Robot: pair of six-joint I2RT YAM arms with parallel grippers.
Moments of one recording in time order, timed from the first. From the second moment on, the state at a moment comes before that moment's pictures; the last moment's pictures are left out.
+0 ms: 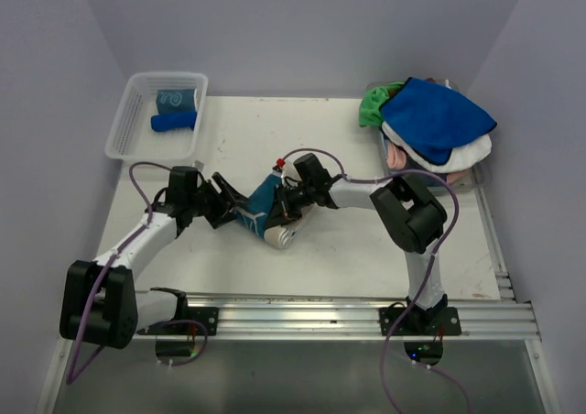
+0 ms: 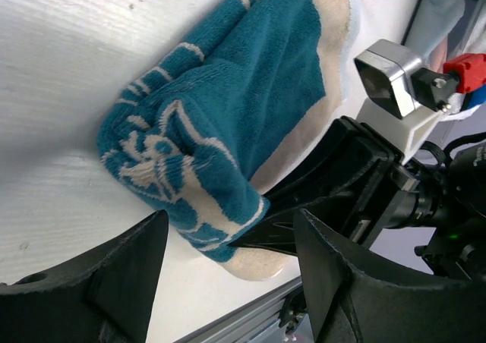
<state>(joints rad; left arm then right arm) -0.15 1.21 0.61 -0.22 0.41 -0.93 0.69 2.04 1.20 0.02 -0.83 0.68</state>
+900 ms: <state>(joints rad) -0.23 1.56 0.81 -0.14 0.36 -0.93 0.68 2.04 1.21 -0.06 -0.76 0.64</state>
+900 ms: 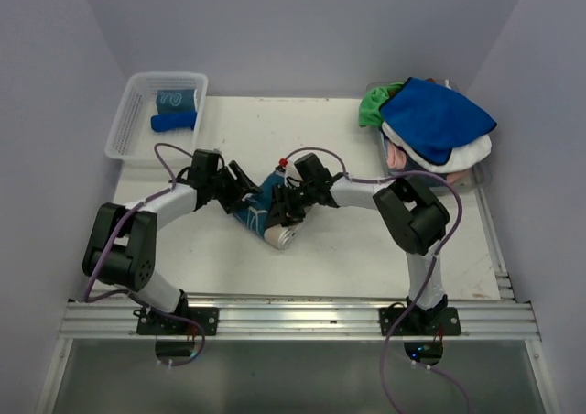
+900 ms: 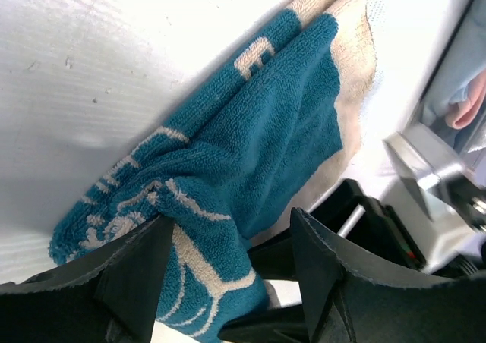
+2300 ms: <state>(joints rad) -0.24 1.63 0.87 -0.18 0.34 -0.90 1.16 1.77 1.31 -0.37 0.29 0.10</state>
